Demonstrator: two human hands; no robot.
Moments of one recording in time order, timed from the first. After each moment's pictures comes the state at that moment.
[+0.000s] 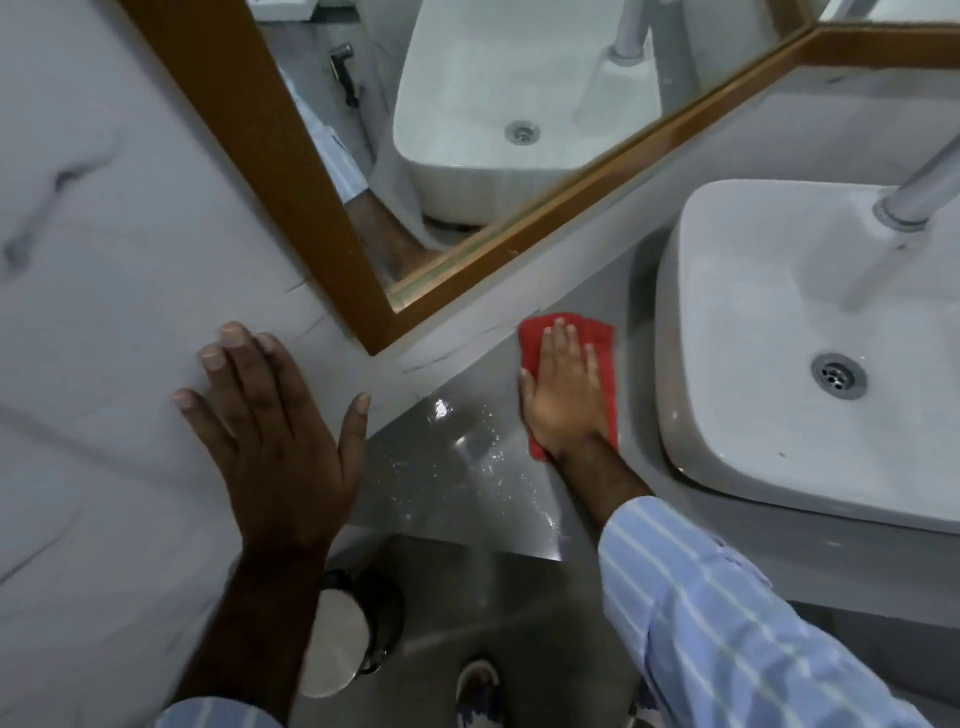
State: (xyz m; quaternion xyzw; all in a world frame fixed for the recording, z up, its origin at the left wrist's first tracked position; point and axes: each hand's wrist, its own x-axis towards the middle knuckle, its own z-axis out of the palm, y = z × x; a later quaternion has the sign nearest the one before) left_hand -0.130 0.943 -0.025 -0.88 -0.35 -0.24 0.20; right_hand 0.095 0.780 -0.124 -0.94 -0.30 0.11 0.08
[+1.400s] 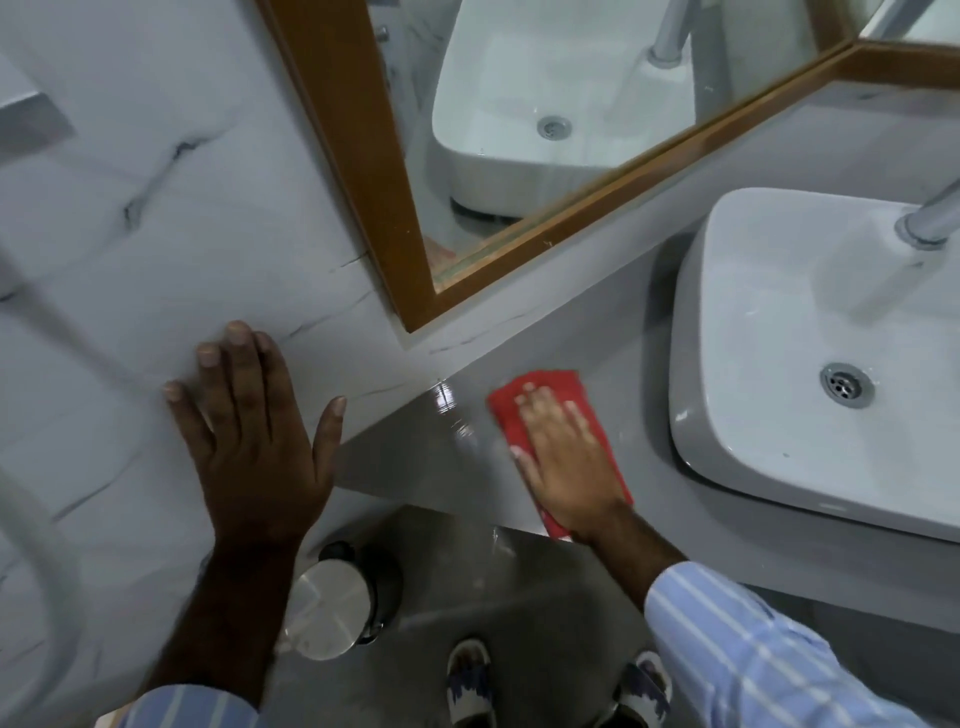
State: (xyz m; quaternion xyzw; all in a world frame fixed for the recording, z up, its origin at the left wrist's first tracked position) left_hand -0.183 0.964 -0.024 -0.88 -0.34 -0.26 0.21; right_hand 0.020 0.723 -0.126 -0.87 -0.48 0.08 0.06
